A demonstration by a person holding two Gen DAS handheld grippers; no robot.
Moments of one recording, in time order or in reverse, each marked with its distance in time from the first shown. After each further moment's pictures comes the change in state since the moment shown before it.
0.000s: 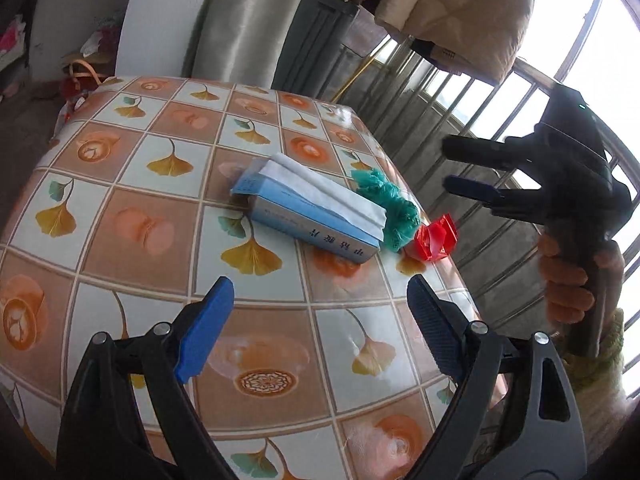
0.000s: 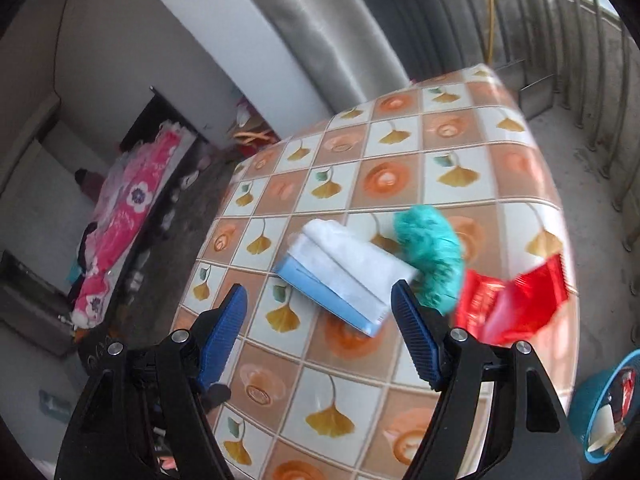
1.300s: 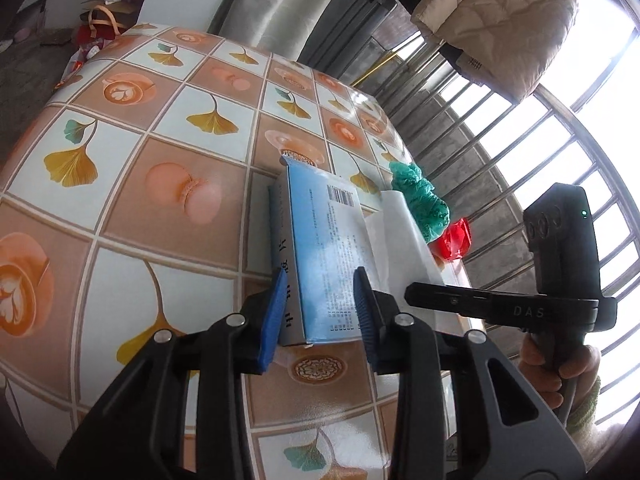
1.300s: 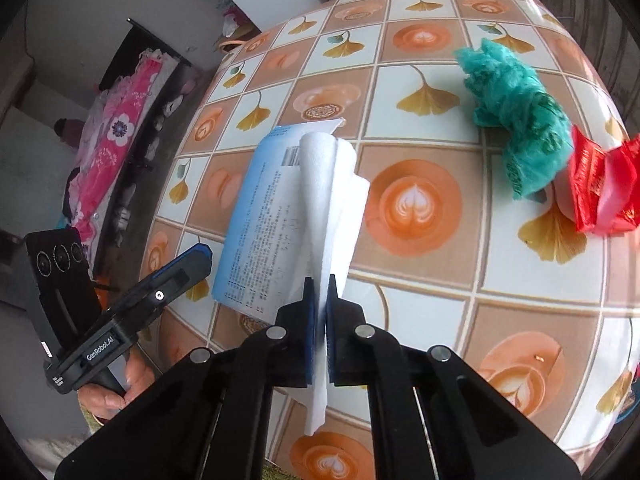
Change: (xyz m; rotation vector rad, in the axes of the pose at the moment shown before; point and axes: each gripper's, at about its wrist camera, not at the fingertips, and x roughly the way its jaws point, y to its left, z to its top) left arm 0.011 0.055 -0.007 -0.125 0.080 -0.039; right arm 0.055 0.001 -0.088 0.041 0.224 -0.063
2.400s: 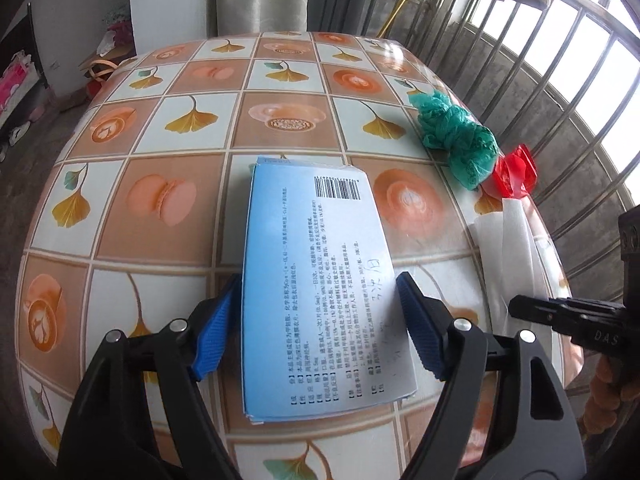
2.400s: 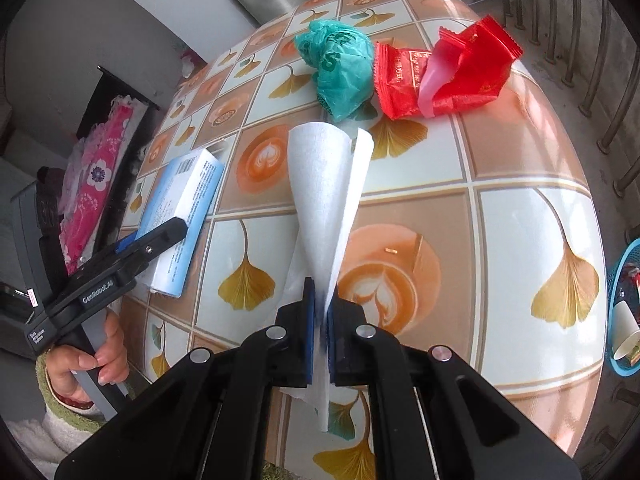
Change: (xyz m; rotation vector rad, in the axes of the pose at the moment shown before) left arm 0.040 -0.057 -0.015 0.223 0.122 0.323; right arm -0.029 -0.082 -0.068 0.137 -0.104 -0.028
